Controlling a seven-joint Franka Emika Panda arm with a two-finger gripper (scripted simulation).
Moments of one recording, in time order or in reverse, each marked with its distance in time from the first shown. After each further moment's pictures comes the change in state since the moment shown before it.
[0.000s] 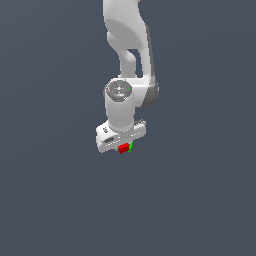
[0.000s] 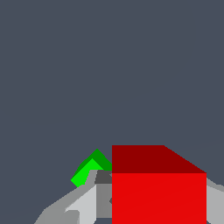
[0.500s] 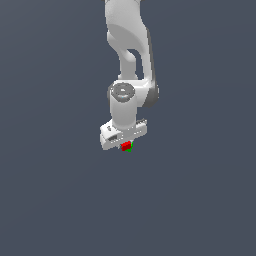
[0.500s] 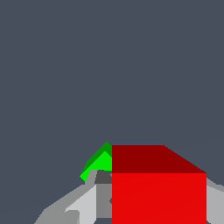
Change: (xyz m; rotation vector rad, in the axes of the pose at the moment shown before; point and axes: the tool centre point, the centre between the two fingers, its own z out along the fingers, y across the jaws) arm -0.017 -0.017 0.021 0.000 0.000 0.000
